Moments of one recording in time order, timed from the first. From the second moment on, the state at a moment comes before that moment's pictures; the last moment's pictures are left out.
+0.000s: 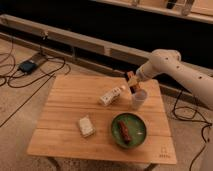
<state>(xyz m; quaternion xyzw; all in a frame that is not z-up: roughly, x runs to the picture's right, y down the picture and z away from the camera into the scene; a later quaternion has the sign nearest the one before) 0.181 -0.031 0.822 -0.22 -0.07 0.50 0.84</state>
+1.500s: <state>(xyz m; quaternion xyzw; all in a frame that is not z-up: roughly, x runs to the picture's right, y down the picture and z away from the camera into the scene) 0.204 -0.011 0.831 -0.17 -0.08 0.53 0.83</state>
